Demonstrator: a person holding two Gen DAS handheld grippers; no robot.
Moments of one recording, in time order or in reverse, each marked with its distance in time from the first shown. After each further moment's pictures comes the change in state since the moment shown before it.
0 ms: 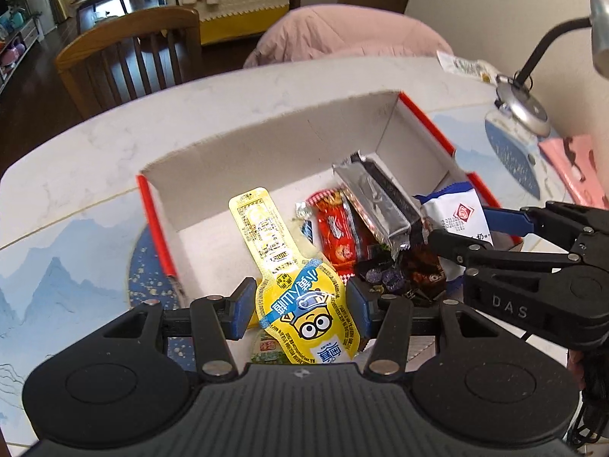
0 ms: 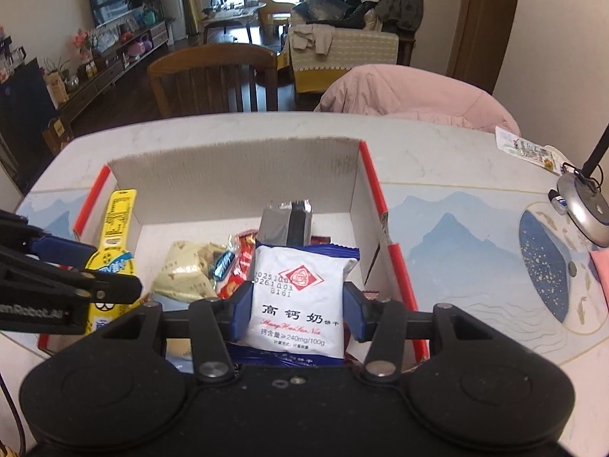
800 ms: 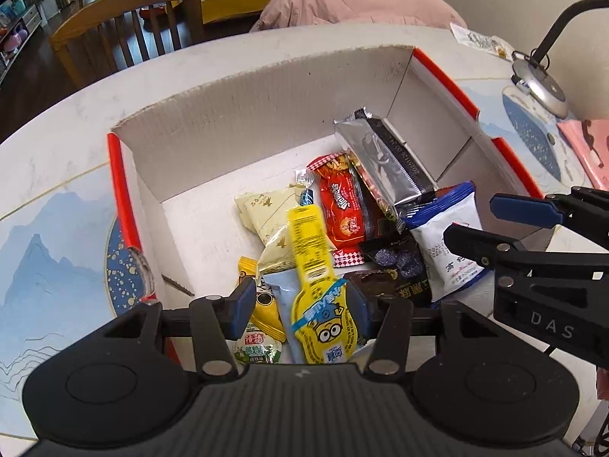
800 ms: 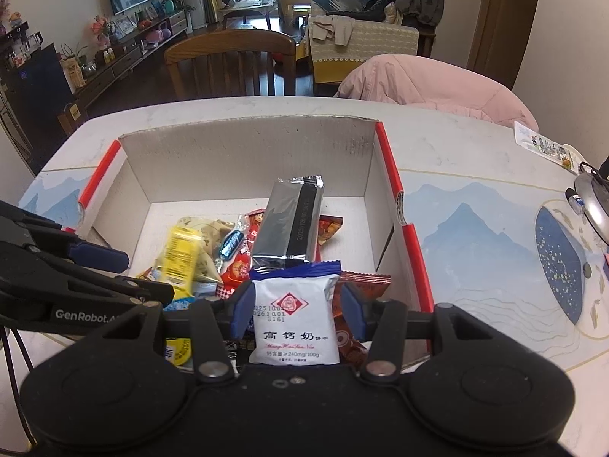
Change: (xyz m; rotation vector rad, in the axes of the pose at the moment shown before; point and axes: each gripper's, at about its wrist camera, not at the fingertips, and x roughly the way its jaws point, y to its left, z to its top) left arm 0.032 -0.004 -0.014 -0.020 0.049 0.021; right arm 0.004 -0.009 -0.008 -0.033 0.019 0.058
